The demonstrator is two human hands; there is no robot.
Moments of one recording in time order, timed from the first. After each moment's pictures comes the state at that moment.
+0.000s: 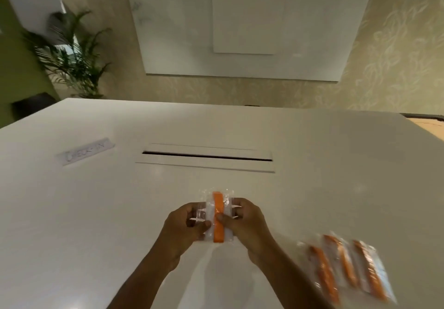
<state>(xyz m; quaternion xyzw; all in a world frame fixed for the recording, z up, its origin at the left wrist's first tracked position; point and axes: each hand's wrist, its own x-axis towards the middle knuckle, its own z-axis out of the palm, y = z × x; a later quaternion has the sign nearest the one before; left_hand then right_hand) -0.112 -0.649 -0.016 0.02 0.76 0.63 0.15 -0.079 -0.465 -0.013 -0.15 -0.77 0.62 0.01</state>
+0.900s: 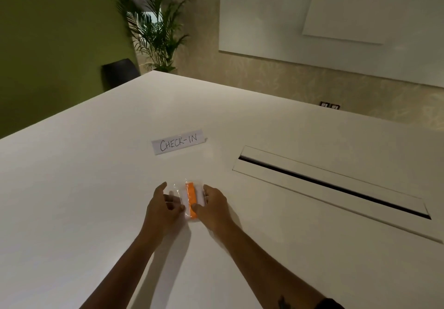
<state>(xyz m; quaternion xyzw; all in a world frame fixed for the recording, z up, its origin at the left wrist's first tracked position) -0.339 -0.983 -0.094 -0.18 0.83 0.52 -0.04 -0.369 -0.828 -0.091 -0.02 -0.88 0.47 -0.10</state>
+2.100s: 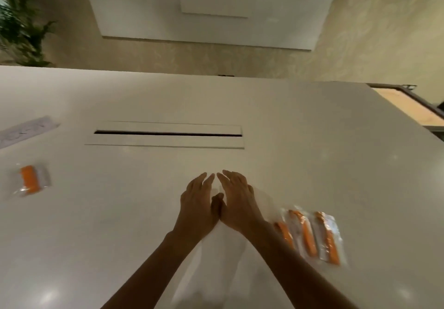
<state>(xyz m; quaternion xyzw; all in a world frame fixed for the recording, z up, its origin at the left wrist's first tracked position) -0.139 -0.519 -0.086 0.23 0.93 0.30 -0.03 -0.101 -0.381 -0.073 -0.05 -0.97 0.22 0.10</state>
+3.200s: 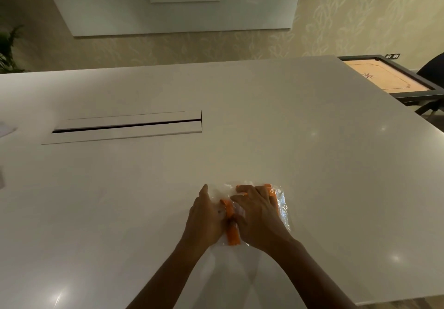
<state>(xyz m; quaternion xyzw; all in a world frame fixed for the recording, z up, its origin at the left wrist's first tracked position) -0.019 -0.395 -0.083 0.08 0.88 0.43 0.20 0.056 -0.246 -0.089 -0.07 -0.97 0.22 0.09</state>
